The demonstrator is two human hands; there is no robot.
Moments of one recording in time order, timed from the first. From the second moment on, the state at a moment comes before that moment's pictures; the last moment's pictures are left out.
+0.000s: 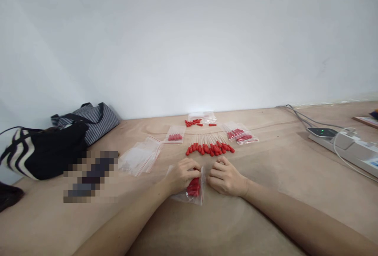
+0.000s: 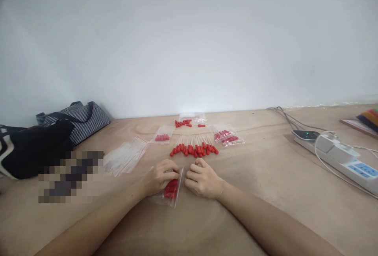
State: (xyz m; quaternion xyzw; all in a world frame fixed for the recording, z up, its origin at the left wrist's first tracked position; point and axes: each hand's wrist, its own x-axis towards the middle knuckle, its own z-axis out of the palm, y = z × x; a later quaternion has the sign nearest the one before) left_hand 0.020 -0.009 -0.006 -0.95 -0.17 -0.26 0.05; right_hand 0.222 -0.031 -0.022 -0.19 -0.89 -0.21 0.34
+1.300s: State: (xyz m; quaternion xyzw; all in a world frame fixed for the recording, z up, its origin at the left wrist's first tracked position) left_hand 0.018 -0.002 0.009 -0.96 -0.19 -0.17 0.07; right_hand 0.223 -0.021 -0.019 -0.22 -0.93 -0.16 0.25
